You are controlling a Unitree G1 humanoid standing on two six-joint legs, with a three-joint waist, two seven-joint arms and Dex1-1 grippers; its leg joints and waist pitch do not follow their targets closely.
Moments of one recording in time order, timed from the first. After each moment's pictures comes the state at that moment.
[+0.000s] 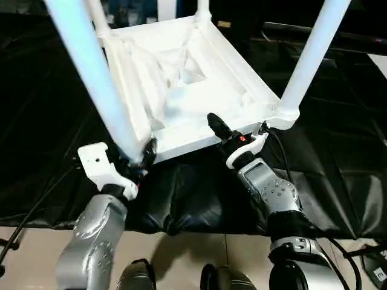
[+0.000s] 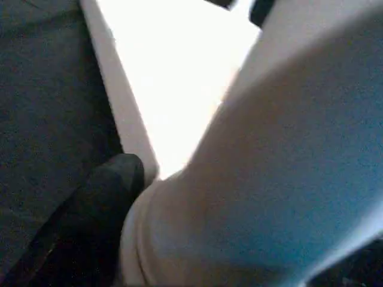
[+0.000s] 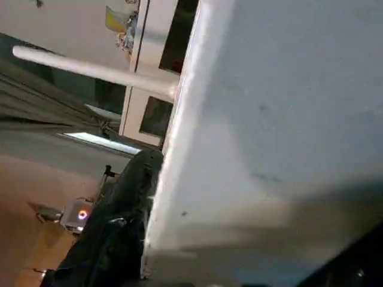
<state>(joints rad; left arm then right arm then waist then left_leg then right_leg) 0.03 0.05 0.08 -0.36 -0.40 0.43 -0.13 -0.59 0.14 -0.34 0.60 0.88 0.50 0.40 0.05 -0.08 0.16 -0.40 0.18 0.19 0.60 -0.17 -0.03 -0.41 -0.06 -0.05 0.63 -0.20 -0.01</state>
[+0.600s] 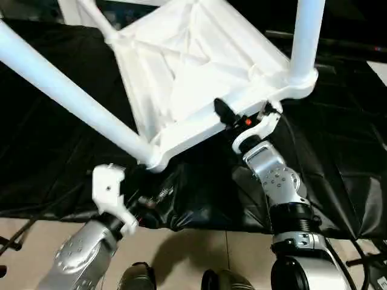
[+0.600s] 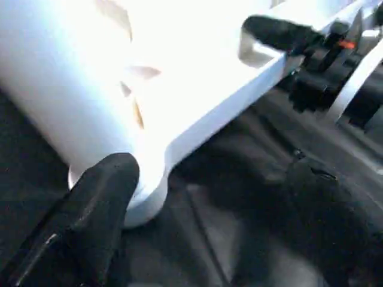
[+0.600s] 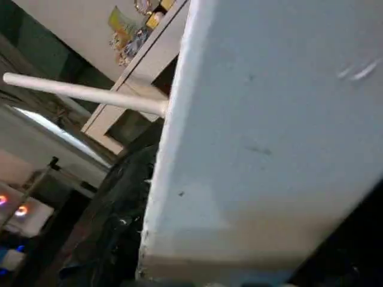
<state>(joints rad) 0.18 0.23 -0.06 -0.55 -0.36 0.44 -0.30 -0.62 0.10 -0.28 0.42 0.69 0.38 0.23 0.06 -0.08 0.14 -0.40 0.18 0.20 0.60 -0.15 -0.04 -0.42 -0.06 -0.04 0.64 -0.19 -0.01</state>
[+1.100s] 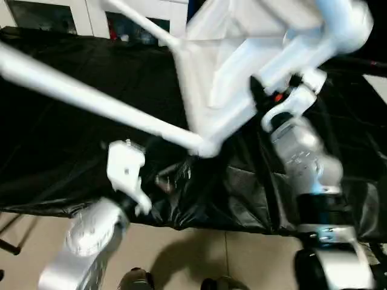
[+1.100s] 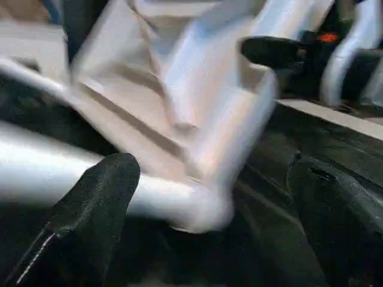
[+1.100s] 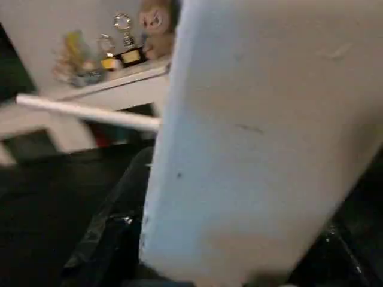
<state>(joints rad) 0.01 0.27 -0.12 -0.62 -0.24 0.44 -0.26 -0.66 -0.11 -0.15 0.22 0.37 0.34 0.02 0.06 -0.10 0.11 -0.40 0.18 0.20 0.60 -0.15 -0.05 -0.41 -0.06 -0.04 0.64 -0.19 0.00</state>
